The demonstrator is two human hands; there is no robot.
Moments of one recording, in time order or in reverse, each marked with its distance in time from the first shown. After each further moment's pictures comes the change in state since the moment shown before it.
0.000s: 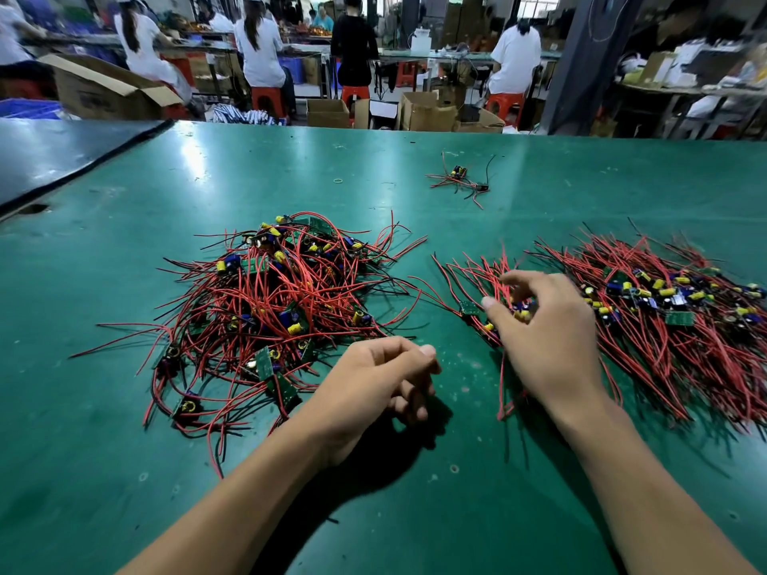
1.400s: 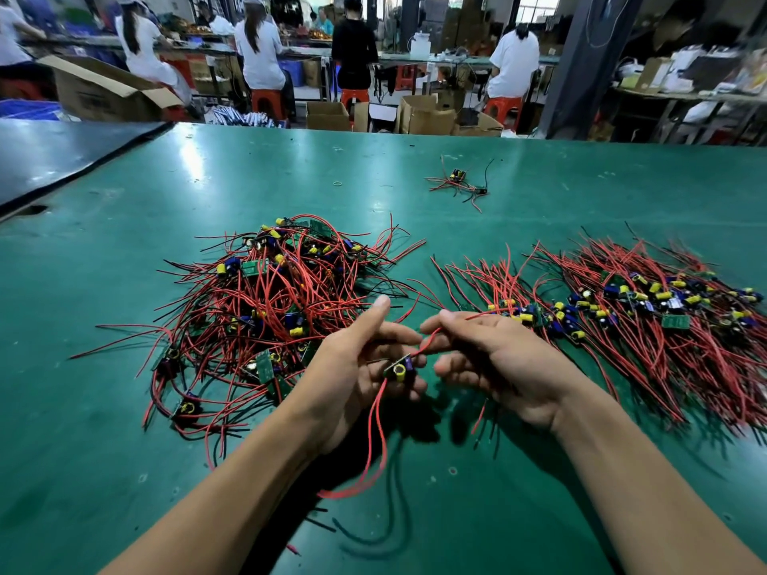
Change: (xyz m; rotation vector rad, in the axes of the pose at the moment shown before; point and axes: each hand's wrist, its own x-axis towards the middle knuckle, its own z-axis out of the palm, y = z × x) left_hand 0.010 0.006 -0.017 -0.298 0.025 -0.062; right_hand -0.007 -0.036 0.000 1.054 -0.830 0.627
